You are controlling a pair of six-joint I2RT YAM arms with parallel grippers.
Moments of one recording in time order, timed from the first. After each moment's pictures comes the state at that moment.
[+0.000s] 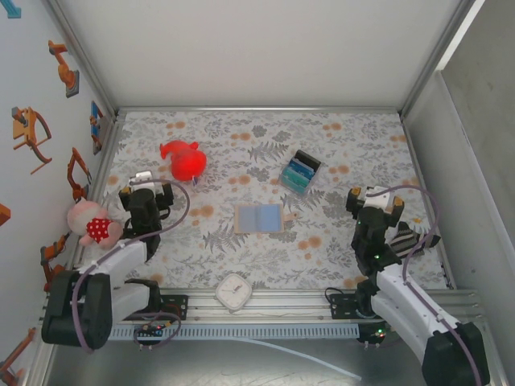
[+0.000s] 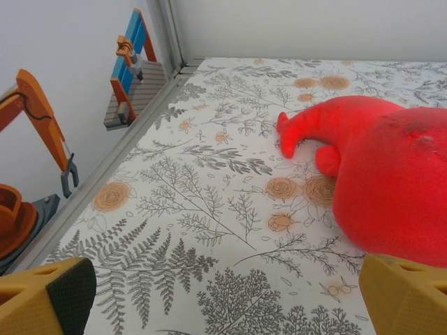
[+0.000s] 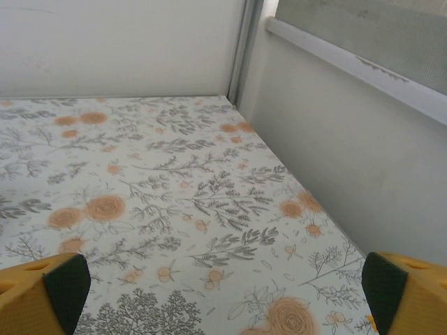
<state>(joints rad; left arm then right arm) -0.16 1.13 0.28 0.50 -0.41 -0.02 0.31 0.71 0.18 0.29 0.70 0.01</state>
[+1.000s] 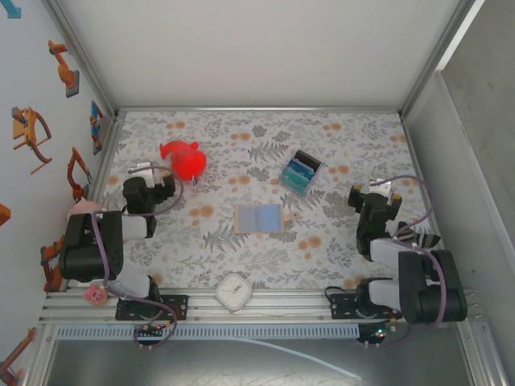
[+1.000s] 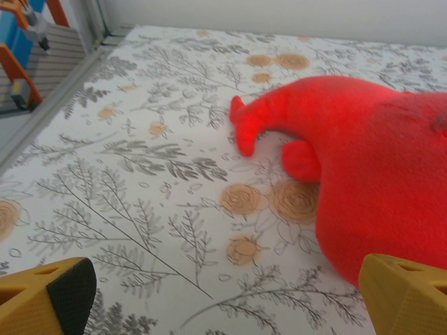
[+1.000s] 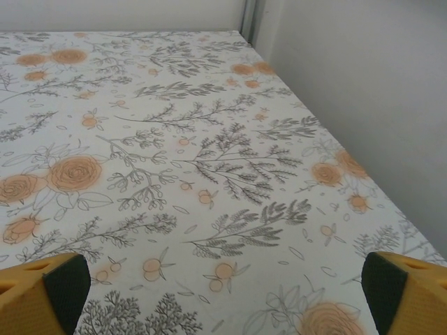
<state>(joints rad) 0.00 1.55 0.41 0.75 -0.04 -0.03 0.05 1.28 0.22 0.69 0.40 0.03</state>
